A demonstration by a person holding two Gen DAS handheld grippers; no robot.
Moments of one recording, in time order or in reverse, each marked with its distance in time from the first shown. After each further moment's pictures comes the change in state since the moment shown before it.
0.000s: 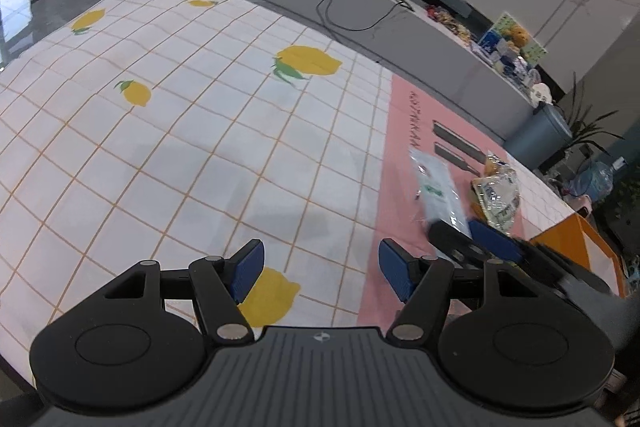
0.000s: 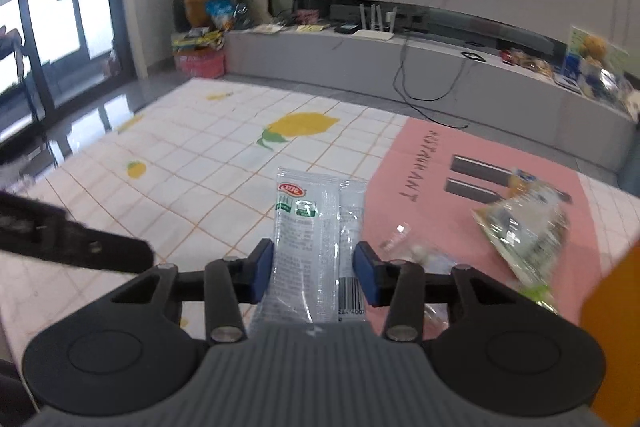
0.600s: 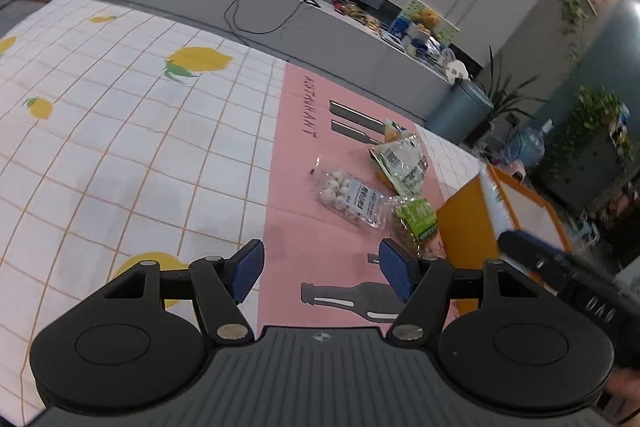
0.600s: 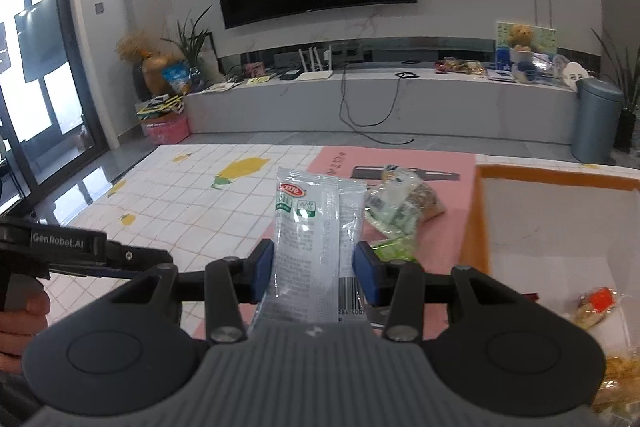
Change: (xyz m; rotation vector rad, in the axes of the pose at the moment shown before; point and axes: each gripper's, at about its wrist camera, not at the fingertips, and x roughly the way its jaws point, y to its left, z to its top) left arm 0.000 -0.045 -0.031 0.166 -0.022 -0.207; right arm -0.121 -0.071 -0.036 0.170 -0.141 -0.076
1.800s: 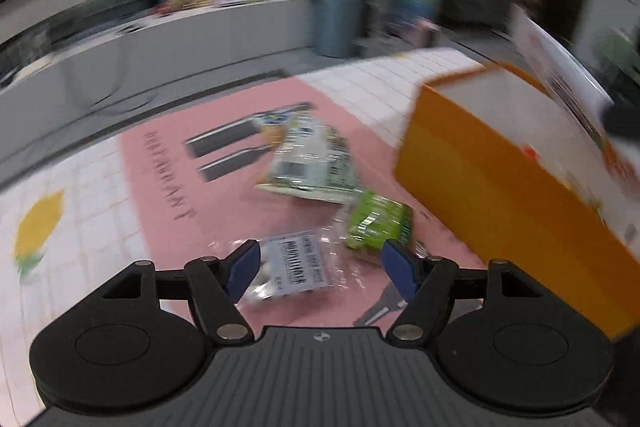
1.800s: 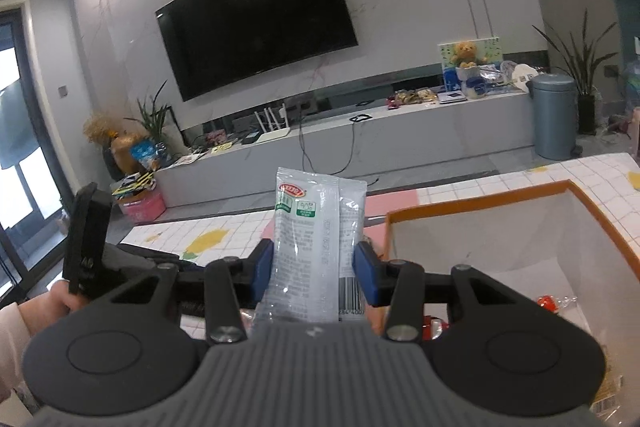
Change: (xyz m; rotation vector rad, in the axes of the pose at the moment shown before) left arm 0.110 -0.085 0.047 0.725 0.166 -0.154; right arm -0.039 -0.055 0.009 0.180 -0.151 -0.064
